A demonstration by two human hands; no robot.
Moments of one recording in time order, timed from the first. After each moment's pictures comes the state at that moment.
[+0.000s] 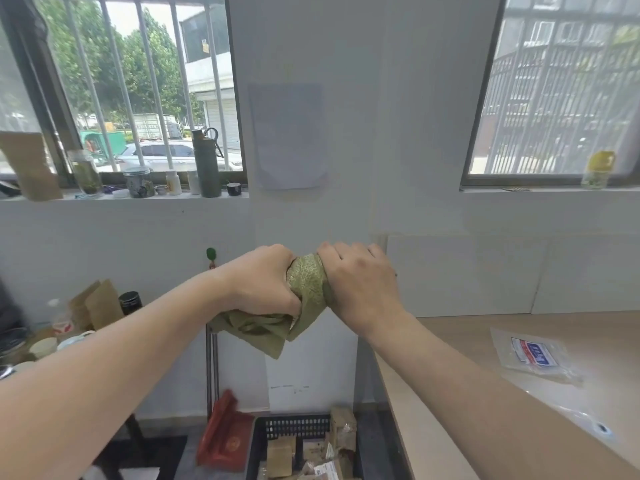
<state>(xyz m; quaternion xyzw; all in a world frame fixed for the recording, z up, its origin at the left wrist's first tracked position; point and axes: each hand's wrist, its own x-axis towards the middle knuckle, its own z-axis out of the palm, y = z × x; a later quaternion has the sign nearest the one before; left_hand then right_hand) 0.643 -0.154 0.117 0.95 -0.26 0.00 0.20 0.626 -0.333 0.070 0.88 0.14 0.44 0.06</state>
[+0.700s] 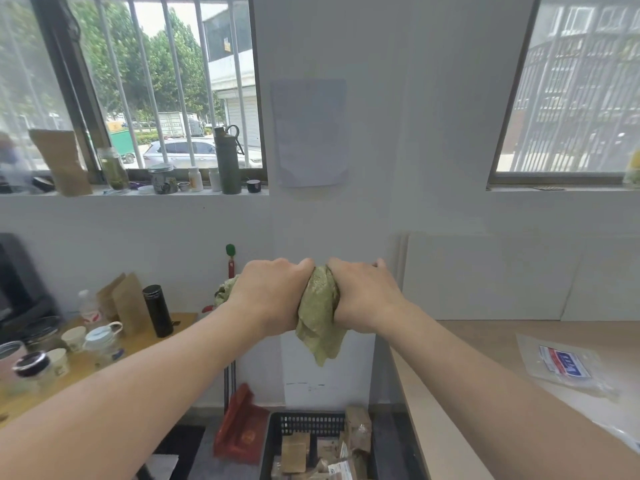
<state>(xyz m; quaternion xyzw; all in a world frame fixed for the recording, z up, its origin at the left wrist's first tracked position) 0.649 -0.145 0.076 0.94 -0.24 0.24 -0.07 0.633 -0.308 0.085 0.98 0.13 0.11 -0.05</state>
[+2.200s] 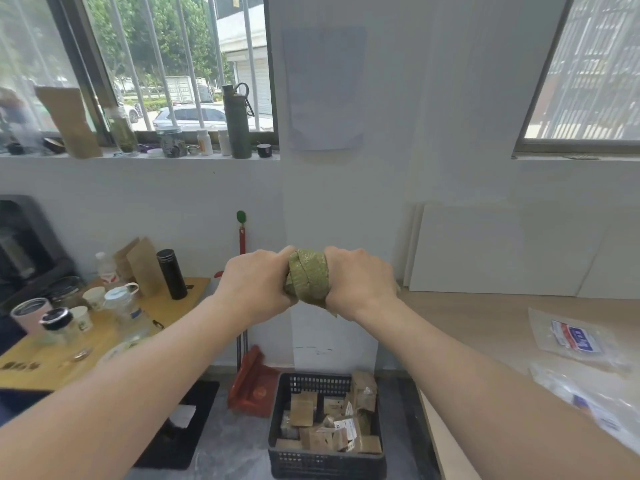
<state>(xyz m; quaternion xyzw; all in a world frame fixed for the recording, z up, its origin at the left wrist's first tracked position) 0.660 -0.111 0.025 0.96 -0.18 0.21 0.02 0.649 -0.289 0.035 0.98 0.10 0.14 -0.08</state>
